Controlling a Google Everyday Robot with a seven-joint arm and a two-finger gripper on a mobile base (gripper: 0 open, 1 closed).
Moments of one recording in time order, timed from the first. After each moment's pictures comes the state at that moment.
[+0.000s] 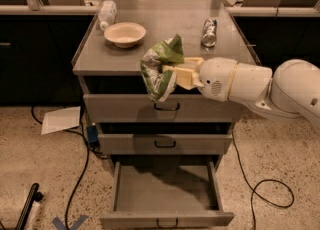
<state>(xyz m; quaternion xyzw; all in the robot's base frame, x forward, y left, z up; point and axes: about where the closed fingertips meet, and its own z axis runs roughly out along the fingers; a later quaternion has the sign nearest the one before) 0.555 -0.032 0.920 -0.34 0.66 0.37 0.56</state>
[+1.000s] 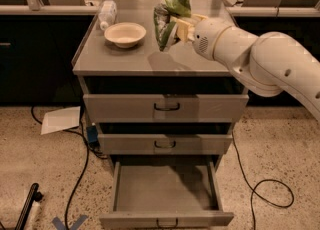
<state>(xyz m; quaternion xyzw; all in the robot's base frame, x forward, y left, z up) 0.671 -0.057 0.984 -0.22 0.66 0.26 0.67</state>
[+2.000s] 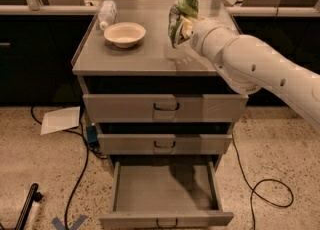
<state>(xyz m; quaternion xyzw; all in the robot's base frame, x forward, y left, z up) 0.744 -0.090 0.953 -0.10 0.71 0.16 0.68</state>
